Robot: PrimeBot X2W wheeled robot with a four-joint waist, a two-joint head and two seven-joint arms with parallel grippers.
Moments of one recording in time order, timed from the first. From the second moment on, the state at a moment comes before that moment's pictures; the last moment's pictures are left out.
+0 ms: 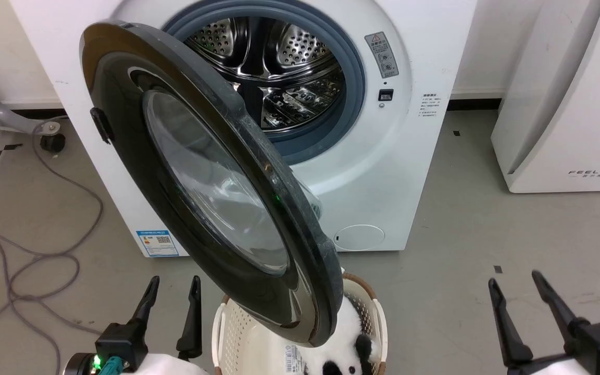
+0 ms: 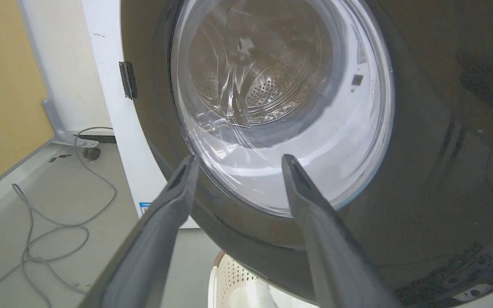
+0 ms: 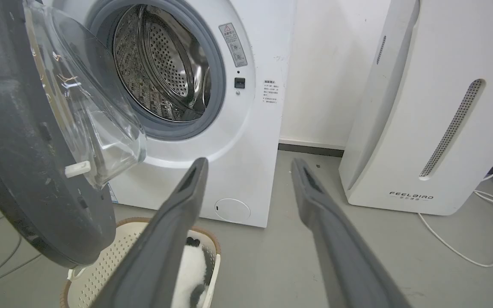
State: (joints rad) left arm 0.02 0.14 -0.13 0.15 -0.24 0.04 -0.26; right arm 0.15 -0.06 -0.05 -0.18 0.03 0.13 -0.03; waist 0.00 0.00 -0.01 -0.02
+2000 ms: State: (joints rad) left arm -0.42 0.08 -0.47 -0.42 -0.27 0.02 0.03; right arm 0.17 -0.05 -0.07 -0.10 0.08 0.13 -0.05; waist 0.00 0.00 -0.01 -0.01
